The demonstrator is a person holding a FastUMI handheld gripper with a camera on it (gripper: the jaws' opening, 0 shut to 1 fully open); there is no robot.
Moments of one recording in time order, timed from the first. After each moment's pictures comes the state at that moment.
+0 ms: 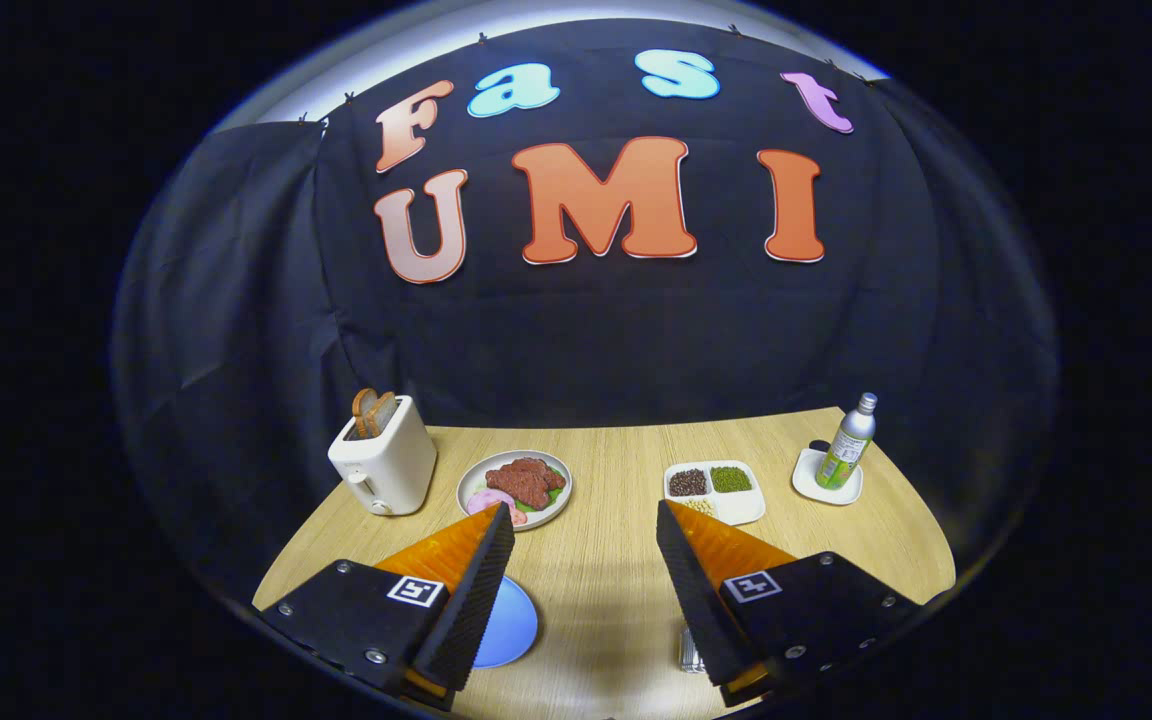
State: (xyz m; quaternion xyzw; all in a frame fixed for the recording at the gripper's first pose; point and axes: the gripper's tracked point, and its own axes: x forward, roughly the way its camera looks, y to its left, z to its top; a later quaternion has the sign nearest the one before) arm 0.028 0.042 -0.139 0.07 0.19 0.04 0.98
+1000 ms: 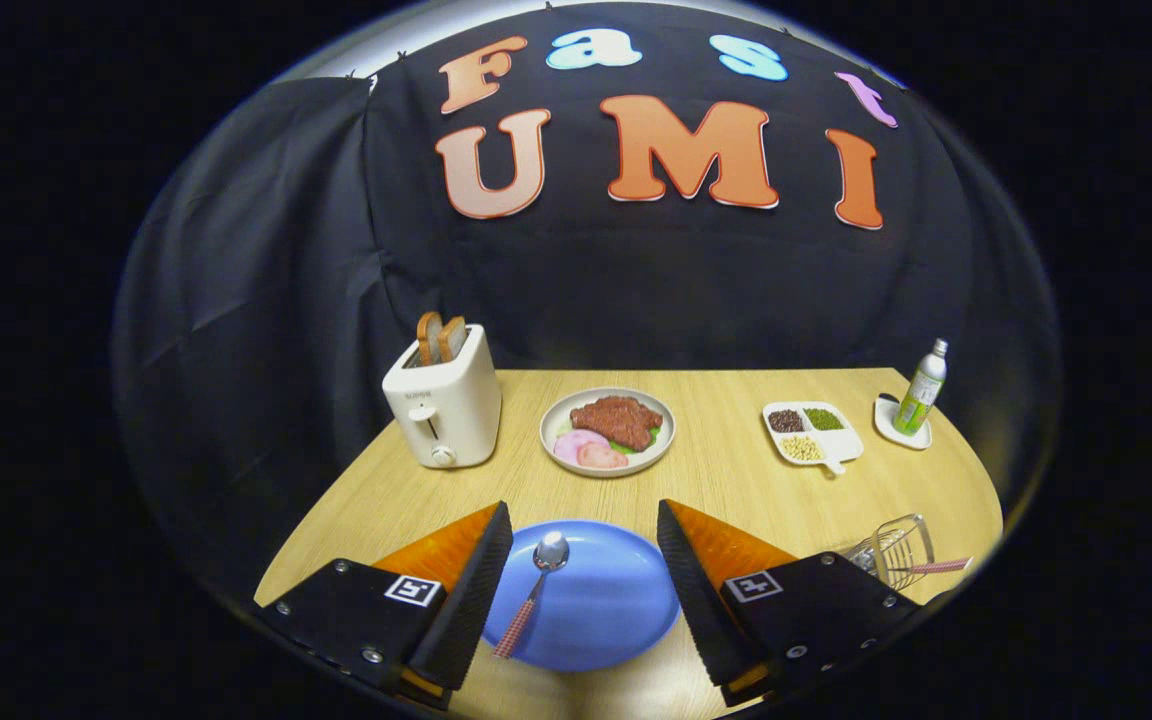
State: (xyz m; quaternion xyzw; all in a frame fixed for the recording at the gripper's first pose) arm 0.003 0.191 -0.240 0.05 0.26 0.06 0.96
